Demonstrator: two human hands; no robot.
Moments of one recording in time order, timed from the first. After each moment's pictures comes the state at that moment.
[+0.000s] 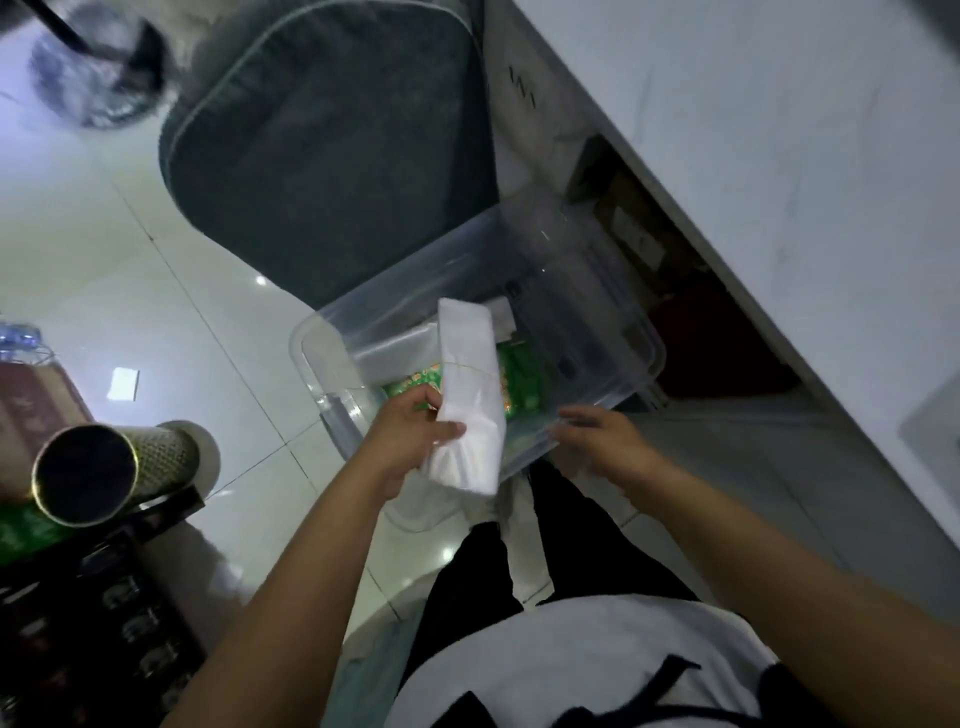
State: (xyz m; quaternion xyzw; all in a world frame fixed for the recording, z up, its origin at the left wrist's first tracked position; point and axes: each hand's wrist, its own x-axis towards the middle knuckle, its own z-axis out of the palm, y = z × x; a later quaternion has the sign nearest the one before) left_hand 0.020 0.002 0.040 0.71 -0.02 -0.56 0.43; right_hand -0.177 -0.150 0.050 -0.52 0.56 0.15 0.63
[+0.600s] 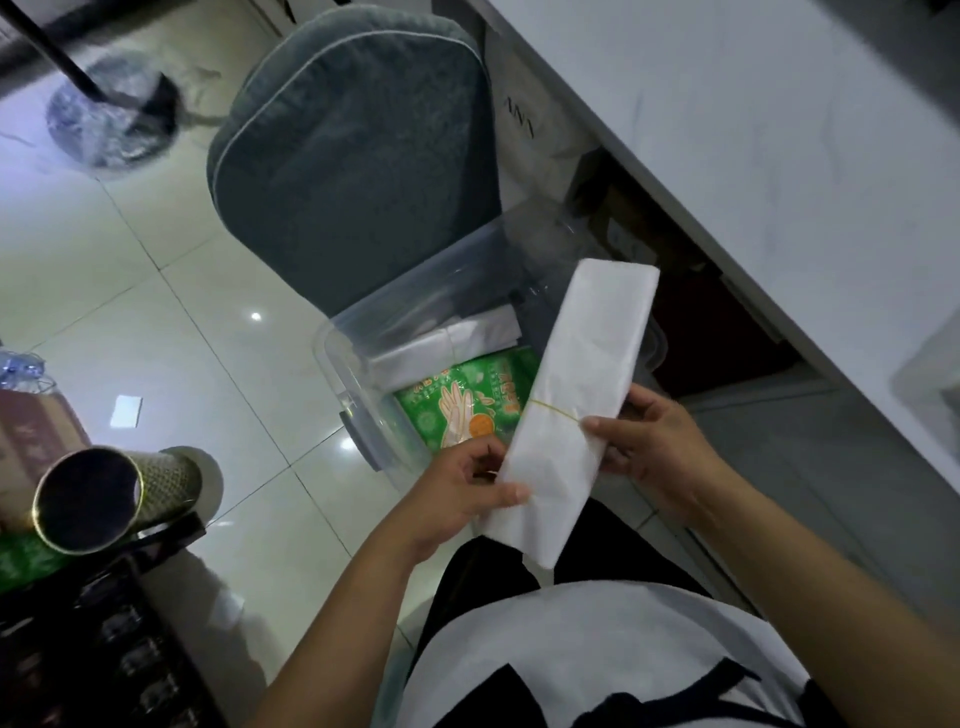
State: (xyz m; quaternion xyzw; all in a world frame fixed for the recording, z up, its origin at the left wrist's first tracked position) left_hand -0.031 0.060 0.077 0.57 -0.15 -0.66 0.47; right_hand -0.190 -0.107 0.114 -0.37 0.49 -0.11 0.78
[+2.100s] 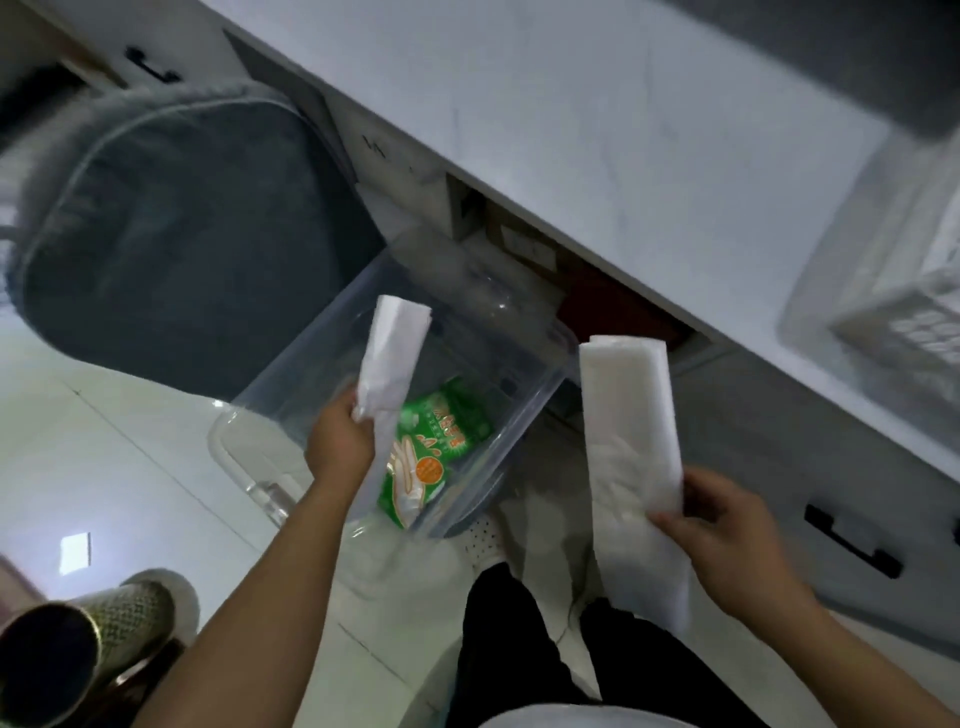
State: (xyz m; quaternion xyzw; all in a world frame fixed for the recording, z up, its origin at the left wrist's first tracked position) left_hand 0.031 -0.046 -0.022 0.90 -0.27 -0.27 0.21; right_hand -0.337 -0.093 0.108 -0.62 0.60 -0.14 0.48
